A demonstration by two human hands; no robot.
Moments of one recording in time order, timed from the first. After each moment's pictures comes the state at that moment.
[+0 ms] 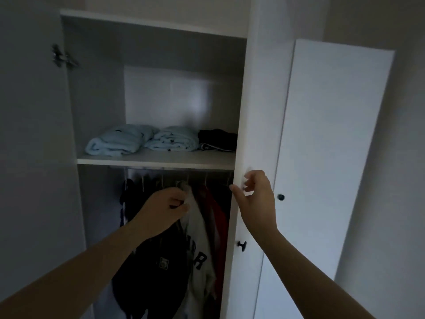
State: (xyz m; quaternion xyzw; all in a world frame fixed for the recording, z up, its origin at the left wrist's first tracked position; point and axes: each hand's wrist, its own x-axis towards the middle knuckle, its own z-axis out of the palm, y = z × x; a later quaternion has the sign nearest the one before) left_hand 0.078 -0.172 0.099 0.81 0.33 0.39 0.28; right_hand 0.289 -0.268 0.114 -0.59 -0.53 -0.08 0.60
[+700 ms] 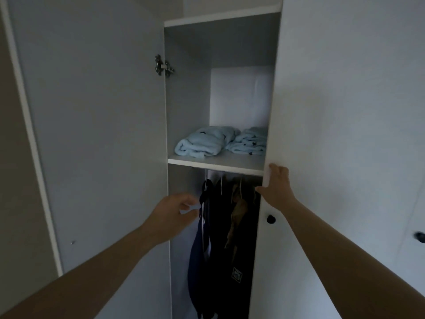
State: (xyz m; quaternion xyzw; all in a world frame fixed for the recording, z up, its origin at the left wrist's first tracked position) left_hand -0.076 -0.125 0.091 0.74 0.52 0.42 0.13; right_hand 0.202 -0.024 0.114 -0.62 -0.68 0.05 0.39
